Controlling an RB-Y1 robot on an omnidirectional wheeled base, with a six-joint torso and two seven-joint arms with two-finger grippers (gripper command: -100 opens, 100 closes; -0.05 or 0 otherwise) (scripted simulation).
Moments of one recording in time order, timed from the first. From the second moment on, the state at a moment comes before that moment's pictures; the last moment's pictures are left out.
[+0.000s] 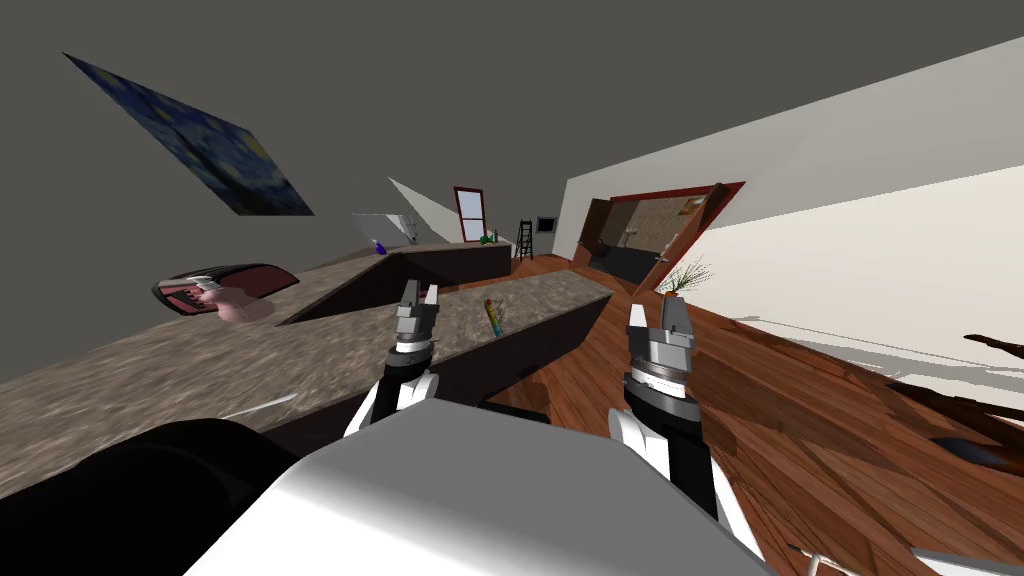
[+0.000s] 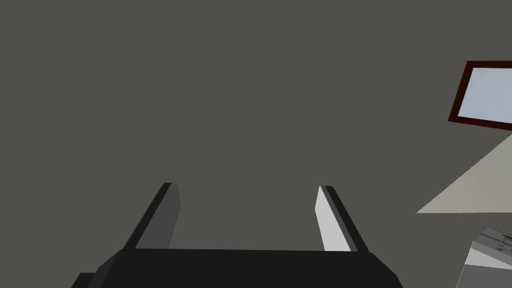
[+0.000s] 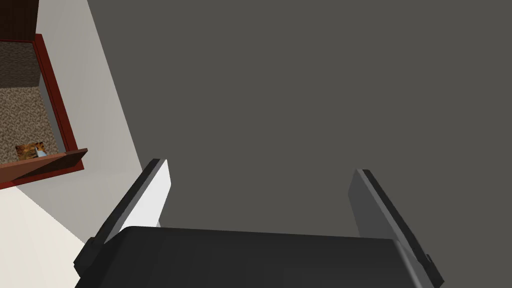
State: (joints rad) left arm 0.53 0.04 0.05 -2.31 -0.05 -0.65 -0.03; right arm 0.54 0.00 -0.04 -2.40 0.08 -0.48 0.07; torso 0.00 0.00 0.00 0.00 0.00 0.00
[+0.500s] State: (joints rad) left arm 0.51 0.14 0.04 -2.33 -0.05 -0.55 -0.08; right arm 0.54 0.00 -0.04 -2.40 0.08 -0.48 0.07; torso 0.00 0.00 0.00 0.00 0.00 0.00
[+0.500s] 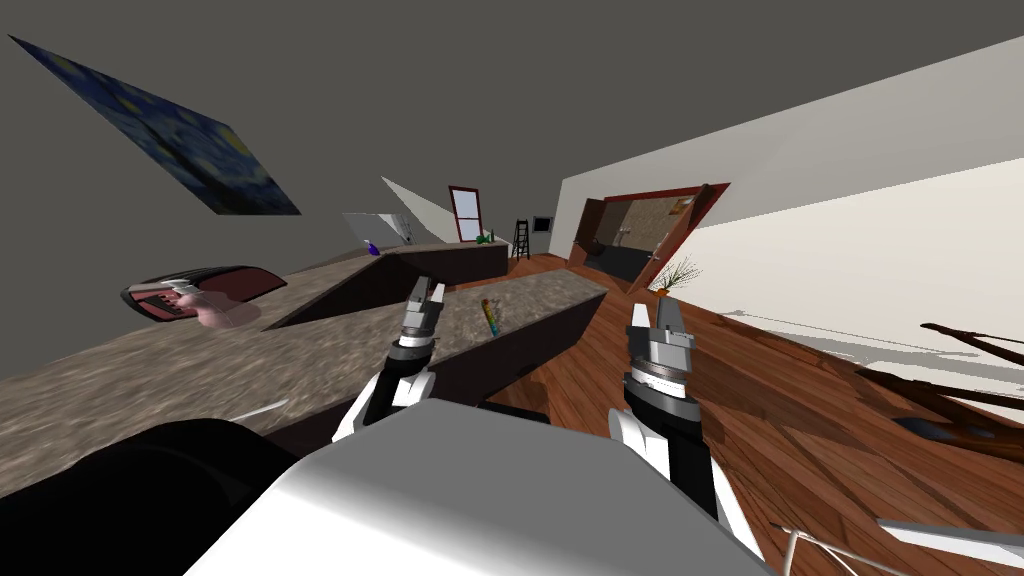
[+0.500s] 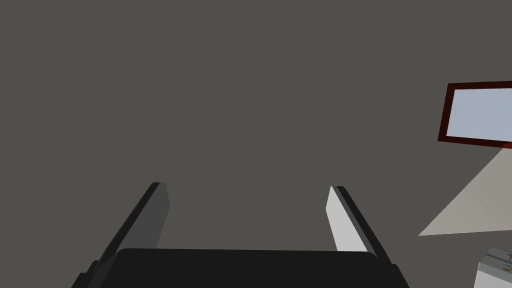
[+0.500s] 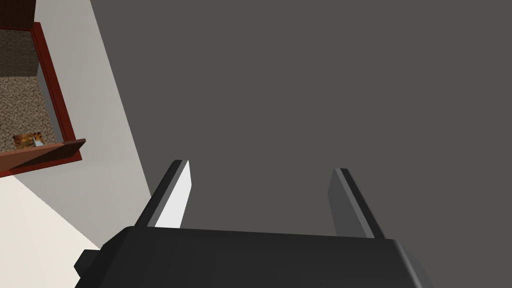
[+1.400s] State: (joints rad) left arm 0.46 0.29 0.03 -2.35 -0.01 -0.33 -0.17; right arm 0.54 0.00 -0.04 -2.40 0.08 -0.48 0.07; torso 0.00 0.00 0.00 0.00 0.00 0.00
